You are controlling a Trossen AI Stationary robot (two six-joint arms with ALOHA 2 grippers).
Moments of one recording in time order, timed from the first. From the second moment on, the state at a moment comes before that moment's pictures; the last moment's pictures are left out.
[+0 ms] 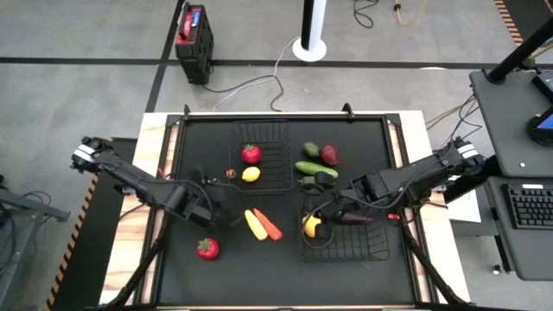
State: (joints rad) left arm -0.45 1.28 0.89 -1.05 -0.69 -0.67; right arm 0.31 1.50 1.30 -0.64 0.24 0.25
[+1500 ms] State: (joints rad) left arm -0.15 0.84 0.32 -0.44 -0.62 -0.40; right arm 0.31 1.50 1.30 -0.59 0.24 0.22
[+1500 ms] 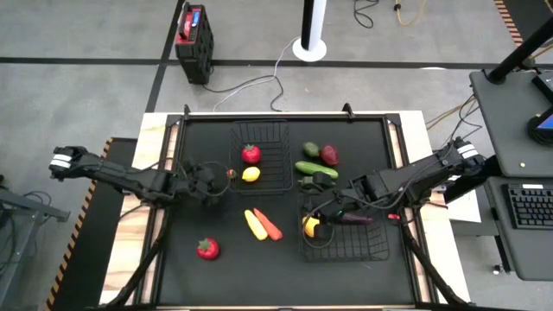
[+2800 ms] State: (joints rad) left arm 0.11 1.02 0.30 -0.14 -0.43 -0.01; right arm 0.31 1.50 1.30 -0.59 0.24 0.23
